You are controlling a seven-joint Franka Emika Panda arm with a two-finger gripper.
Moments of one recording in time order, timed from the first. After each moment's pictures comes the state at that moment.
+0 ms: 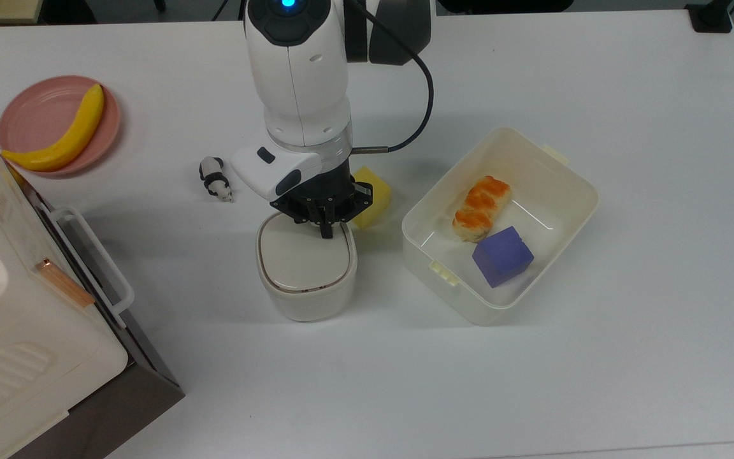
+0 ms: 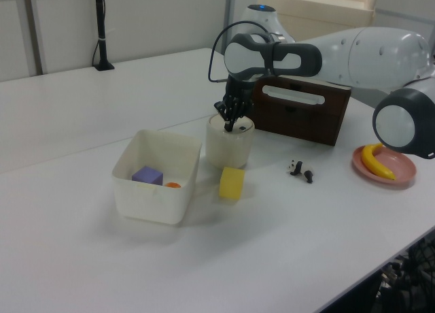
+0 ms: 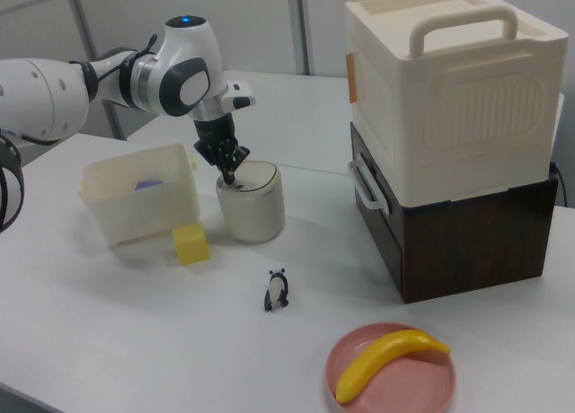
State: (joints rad) arm 0.17 0.51 -0.15 -1.38 0.12 2.02 0.00
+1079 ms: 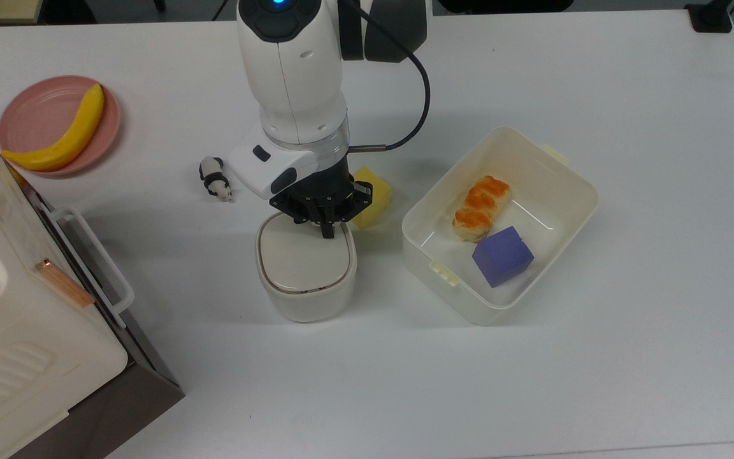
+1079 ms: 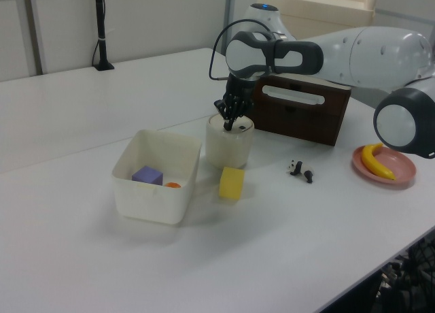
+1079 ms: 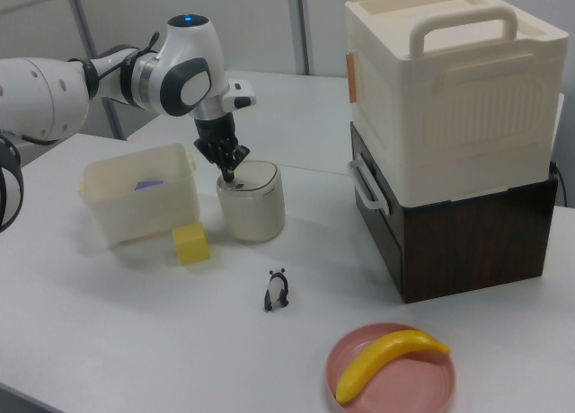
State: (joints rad) arm 0.17 0.51 -0.15 -1.39 0.15 2.03 0.00
